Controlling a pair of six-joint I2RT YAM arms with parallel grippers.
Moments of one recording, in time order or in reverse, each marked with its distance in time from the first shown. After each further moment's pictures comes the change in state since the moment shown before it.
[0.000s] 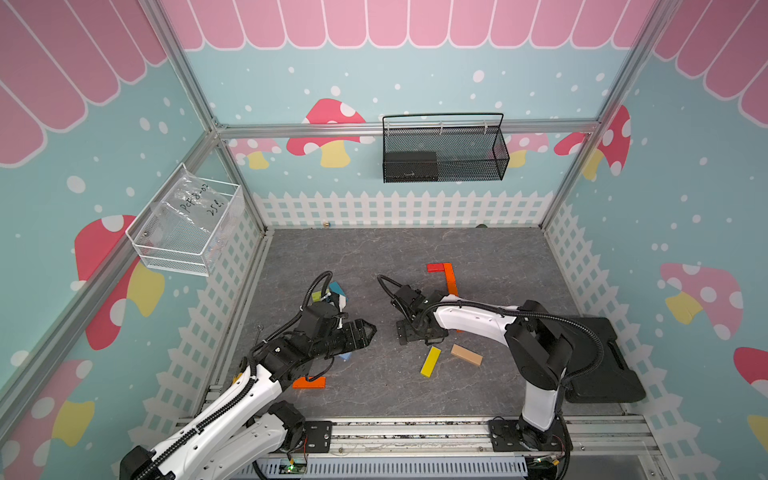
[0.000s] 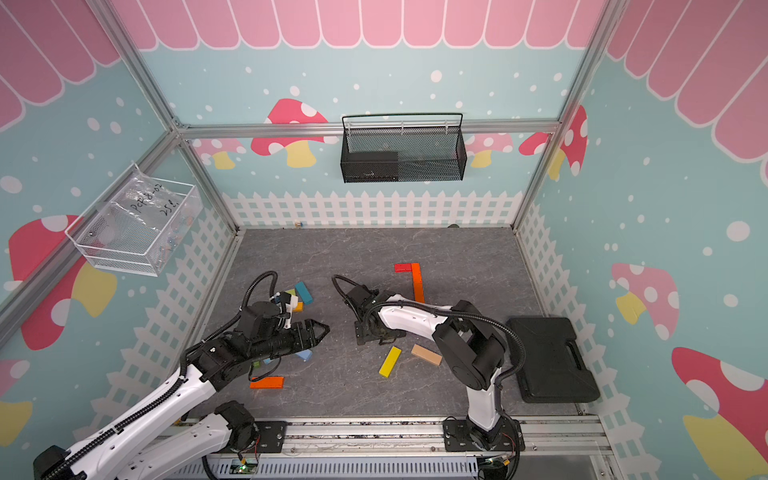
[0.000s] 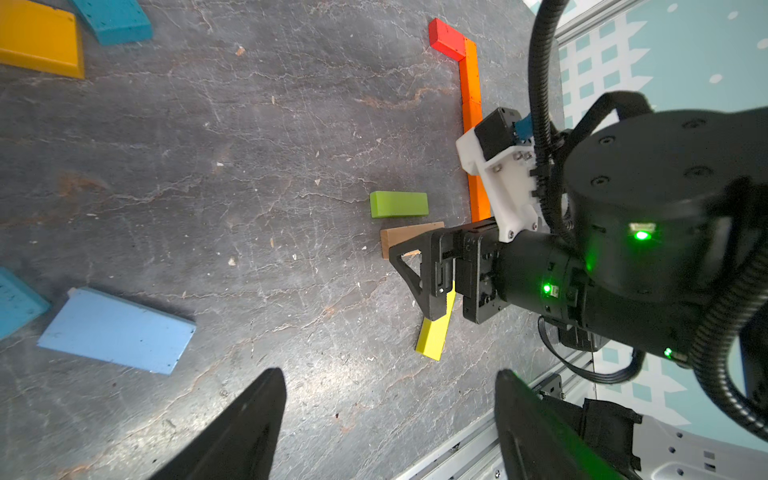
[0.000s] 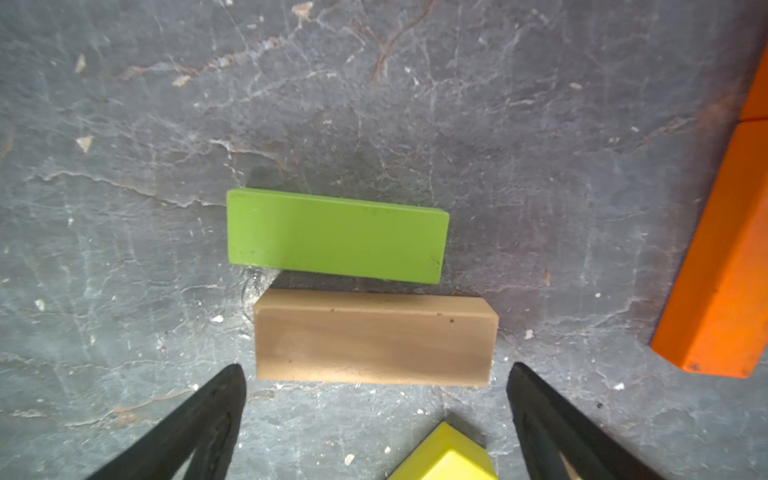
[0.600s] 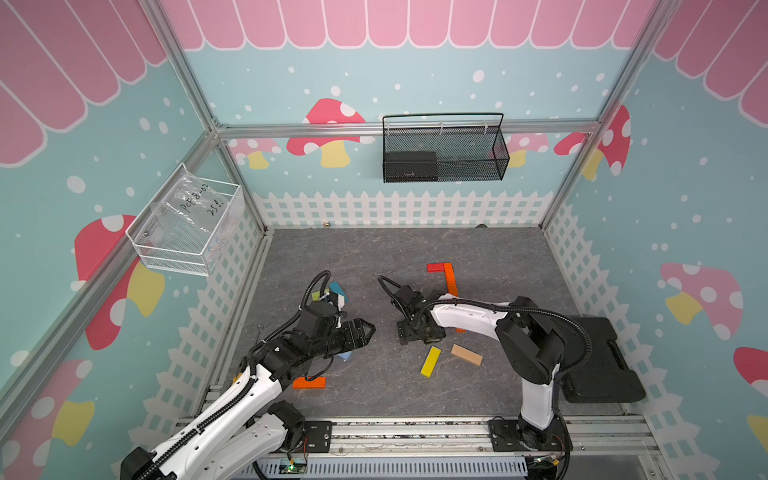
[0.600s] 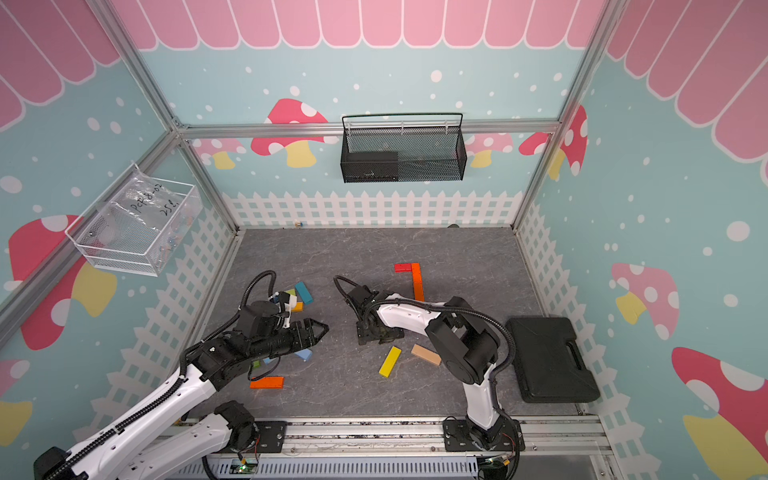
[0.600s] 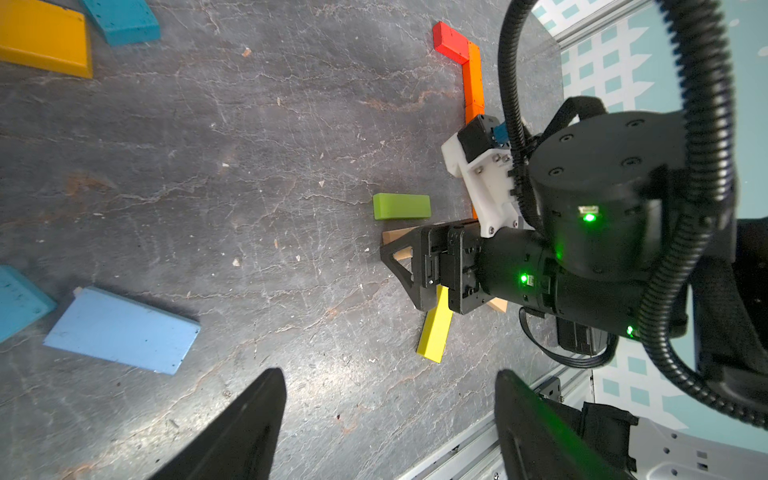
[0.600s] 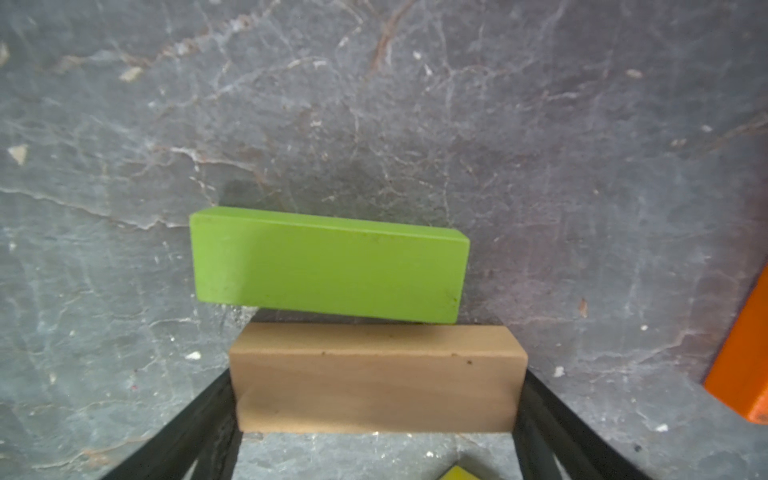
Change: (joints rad) left arm 0.016 0.000 -0.003 0.000 0.012 0.001; right arm -0.015 0.046 0.003 0.026 -0.030 -0.004
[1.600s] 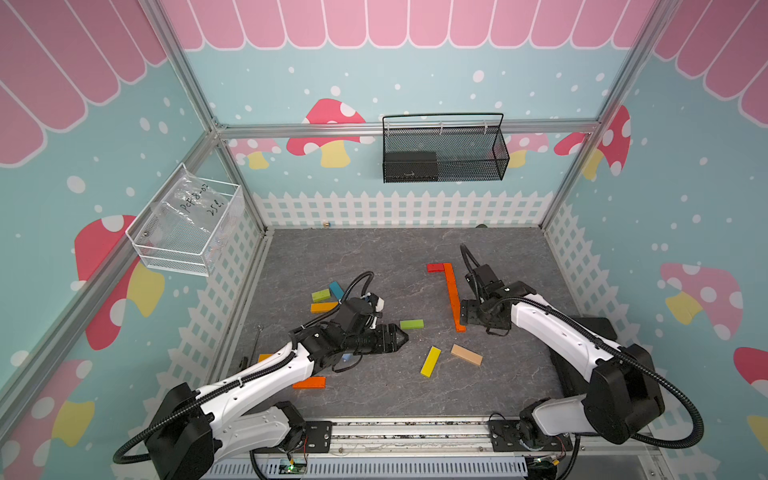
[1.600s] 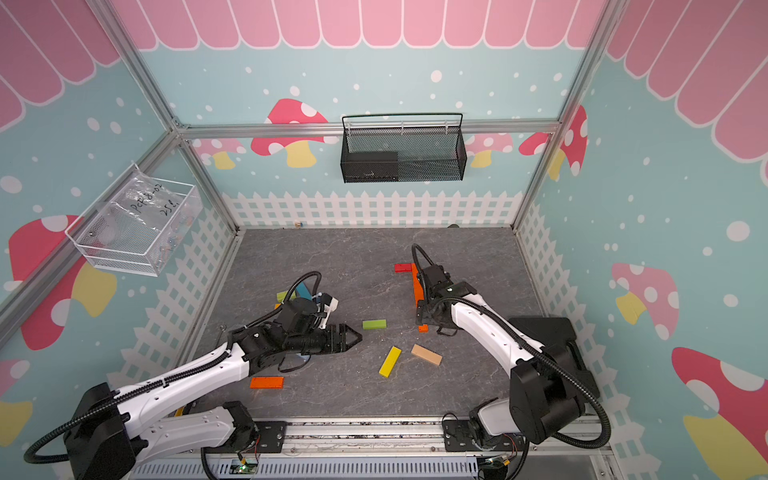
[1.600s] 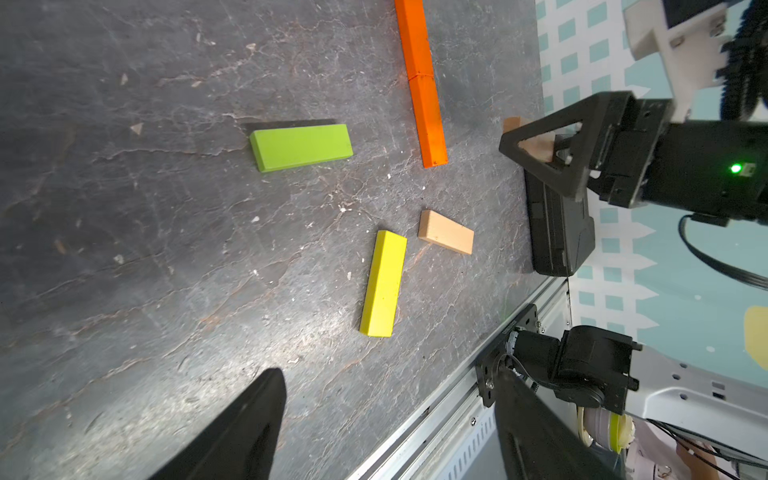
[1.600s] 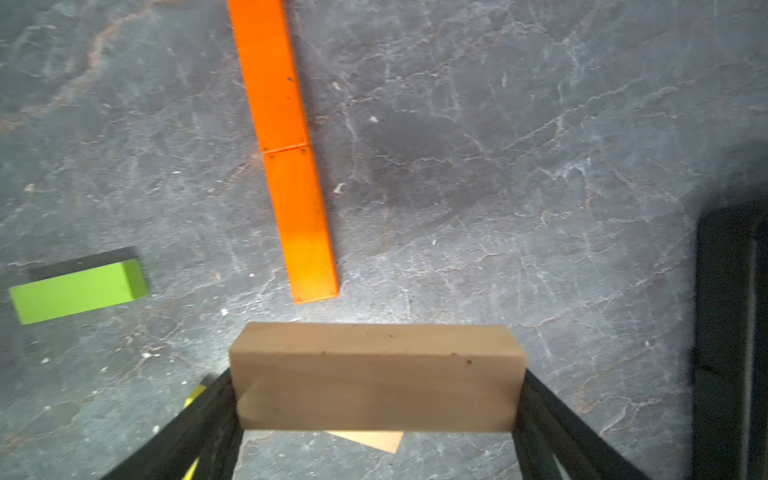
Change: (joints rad) left arm -0.202 0.314 0.063 0.237 0.105 -0.012; right arm -0.435 -0.528 -0.277 -0.130 0.072 -0.133
